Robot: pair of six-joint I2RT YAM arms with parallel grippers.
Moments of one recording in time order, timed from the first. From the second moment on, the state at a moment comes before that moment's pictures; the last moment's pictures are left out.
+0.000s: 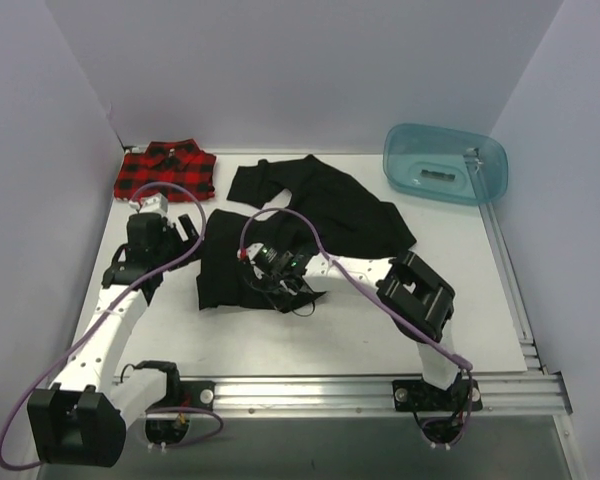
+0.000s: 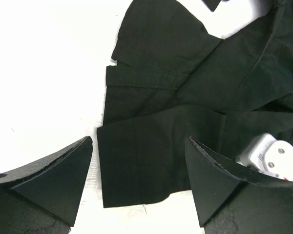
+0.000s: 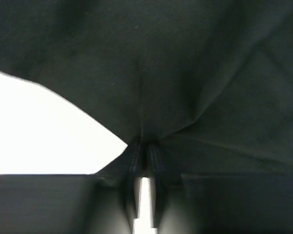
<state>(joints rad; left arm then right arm) -0.09 1.02 0.78 -0.43 0.02 -0.46 1.00 1.99 1.33 -0.45 -0.01 0.16</state>
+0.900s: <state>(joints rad) -0.48 1.23 0.80 -0.43 0.16 -0.42 0.80 1.34 1.07 -0.66 0.23 0.37</state>
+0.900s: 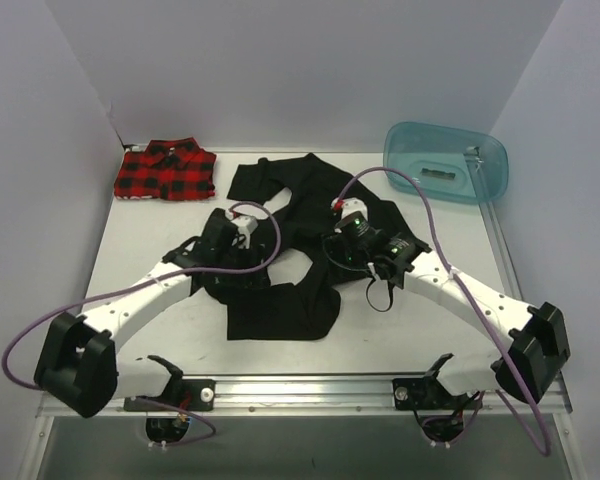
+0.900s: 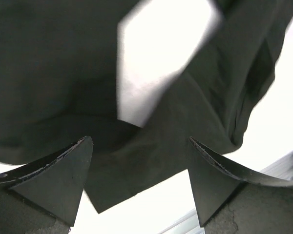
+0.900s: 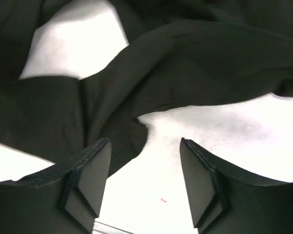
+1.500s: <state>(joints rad) -0.66 1.71 1.07 -0.60 0.28 -0.17 0.59 1.18 0.91 -0.67 0.23 0.48</state>
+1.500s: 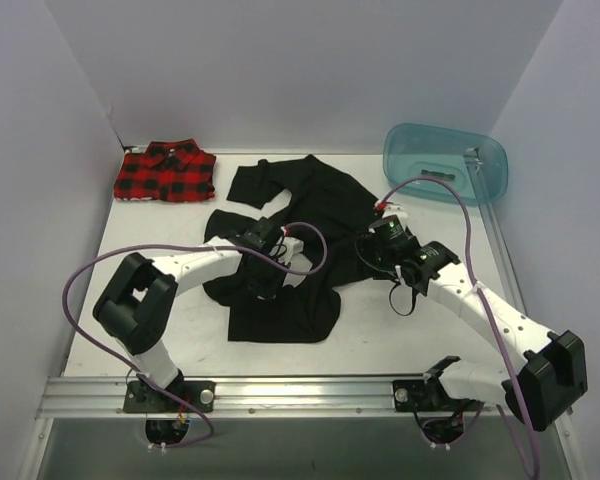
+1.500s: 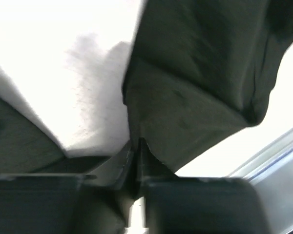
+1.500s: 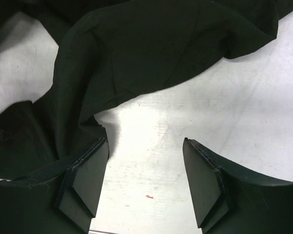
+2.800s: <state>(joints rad) -1.27 0.96 1.00 -0.81 0.40 0.04 0.49 1.10 0.85 -0.50 0.32 0.56</state>
